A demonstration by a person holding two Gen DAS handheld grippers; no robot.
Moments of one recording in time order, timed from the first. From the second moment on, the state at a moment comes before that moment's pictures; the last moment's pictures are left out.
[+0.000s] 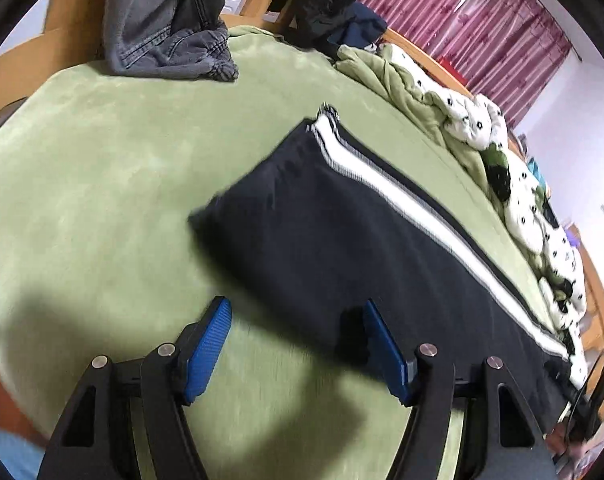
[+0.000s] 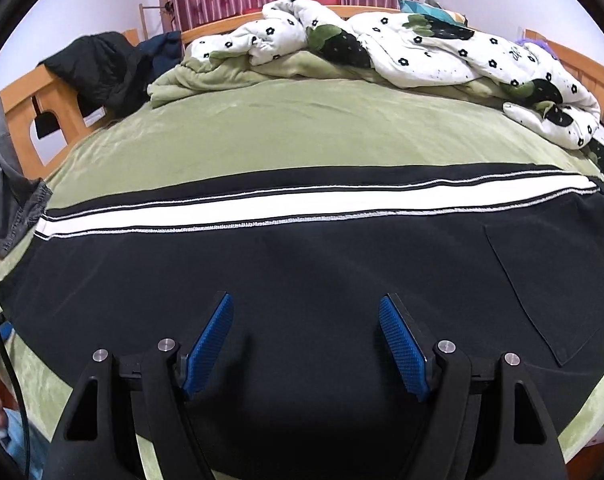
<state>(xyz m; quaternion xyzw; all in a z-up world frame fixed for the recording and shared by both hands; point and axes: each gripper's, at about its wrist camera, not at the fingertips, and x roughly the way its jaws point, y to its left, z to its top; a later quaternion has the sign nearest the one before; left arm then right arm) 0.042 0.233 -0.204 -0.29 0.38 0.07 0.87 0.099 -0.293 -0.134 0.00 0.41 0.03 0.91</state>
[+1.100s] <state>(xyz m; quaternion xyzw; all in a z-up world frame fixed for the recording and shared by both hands) 0.101 -0.085 -0.097 -0.04 0.36 -0.11 0.92 0.045 -0.462 -0.148 0.13 0.37 -0.06 0.92</state>
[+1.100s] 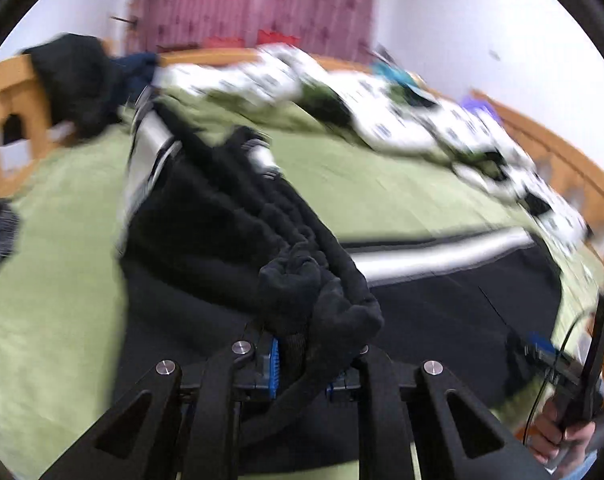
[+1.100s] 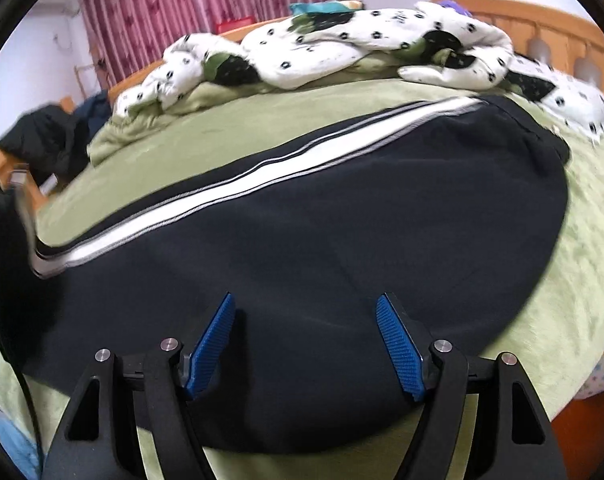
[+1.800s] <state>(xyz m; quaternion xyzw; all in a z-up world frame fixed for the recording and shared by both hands) 0.029 -0.050 -0.114 -0.03 0.39 -0.16 0.91 0.053 -0.378 -0.122 0.13 0.37 0.12 0.91</state>
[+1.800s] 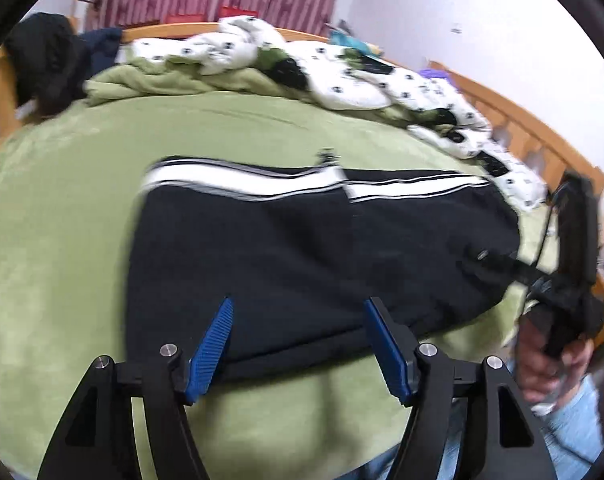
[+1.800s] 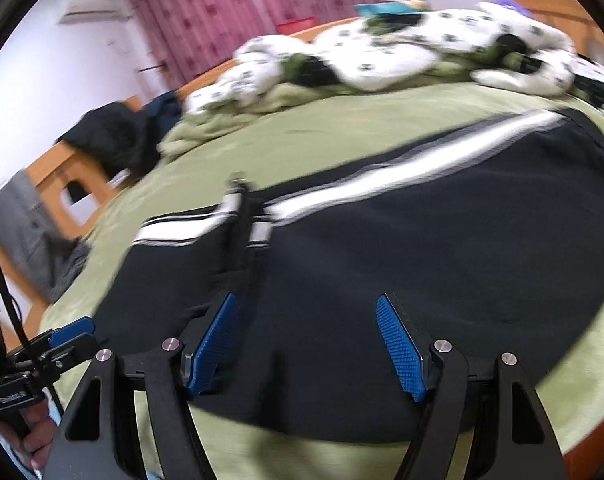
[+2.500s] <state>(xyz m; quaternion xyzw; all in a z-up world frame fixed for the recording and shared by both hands) 0.045 0.034 -0.178 -0.10 0.44 -0.09 0.89 0.061 -0.312 -0.154 0.06 0.45 0.13 0.88</state>
